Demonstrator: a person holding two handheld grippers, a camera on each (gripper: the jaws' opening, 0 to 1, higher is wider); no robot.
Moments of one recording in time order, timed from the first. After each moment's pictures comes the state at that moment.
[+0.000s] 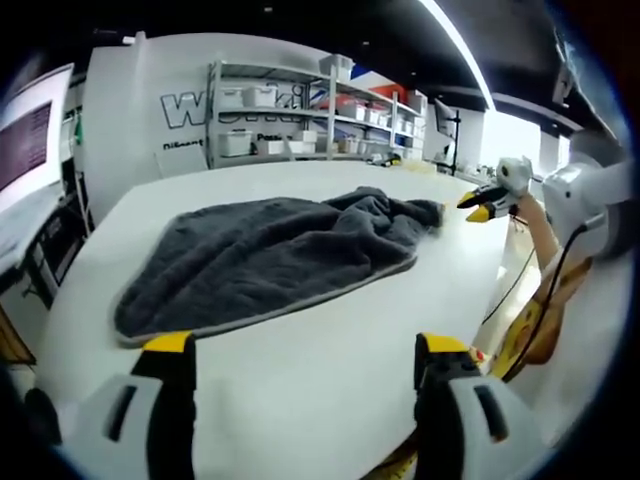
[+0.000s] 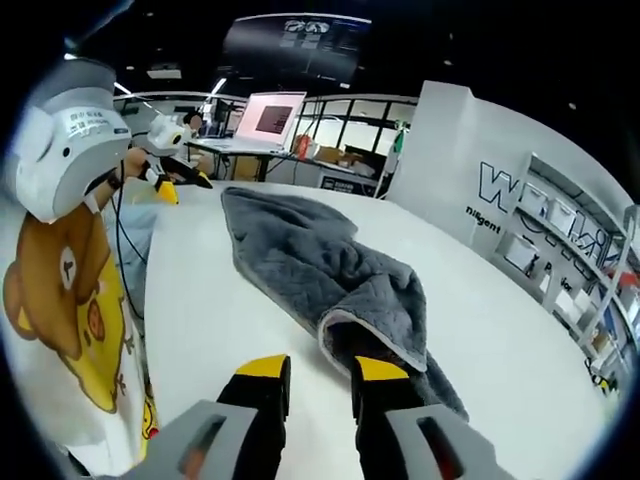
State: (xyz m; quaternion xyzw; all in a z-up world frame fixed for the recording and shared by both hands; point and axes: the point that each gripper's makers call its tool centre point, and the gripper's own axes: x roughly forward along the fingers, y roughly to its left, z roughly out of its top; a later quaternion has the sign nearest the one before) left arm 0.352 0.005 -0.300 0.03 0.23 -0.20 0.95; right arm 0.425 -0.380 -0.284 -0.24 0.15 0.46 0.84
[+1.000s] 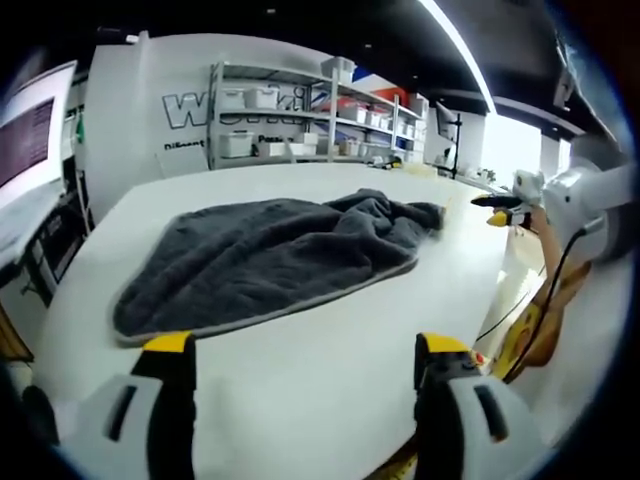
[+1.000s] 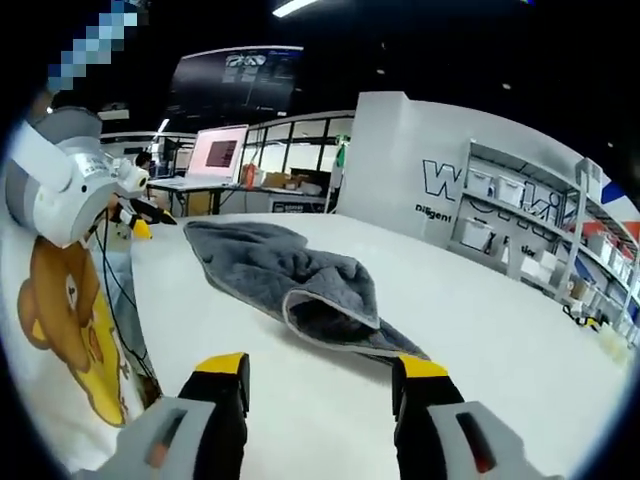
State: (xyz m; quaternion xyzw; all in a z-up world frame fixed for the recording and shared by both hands) left arm 0.354 0.006 -0.299 0.03 0.23 -0.20 0.95; right arm 0.414 -0.442 -0.272 -0.15 0.12 0.38 0.91
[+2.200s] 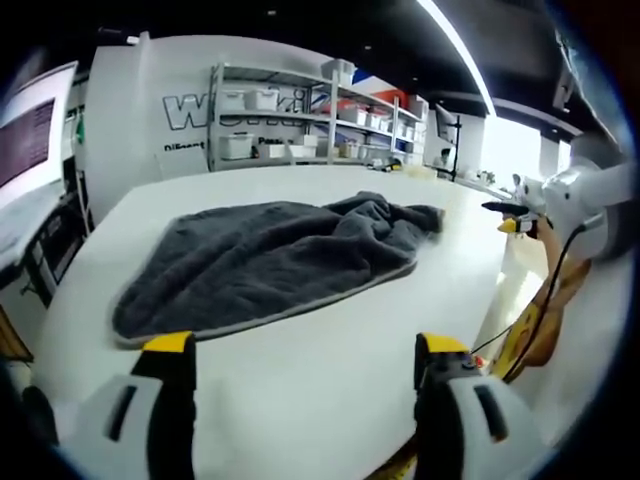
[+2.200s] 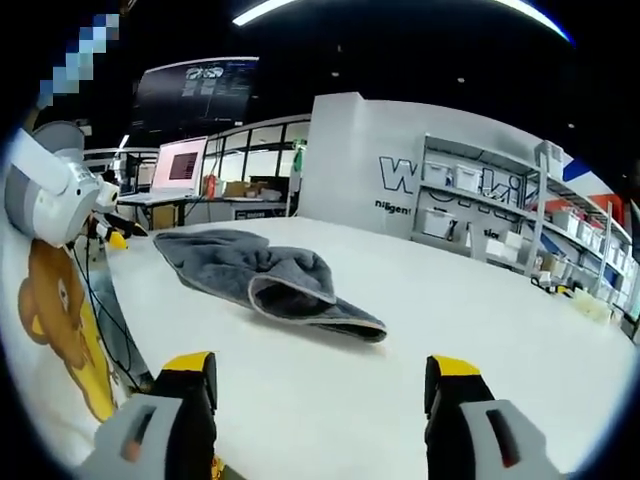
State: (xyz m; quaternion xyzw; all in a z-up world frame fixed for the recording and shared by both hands) left arm 0.355 0.004 -0.298 0.02 0.23 -0.20 0.95; right arm 0.403 -0.490 -0.274 -0.10 0.12 0.31 0.94
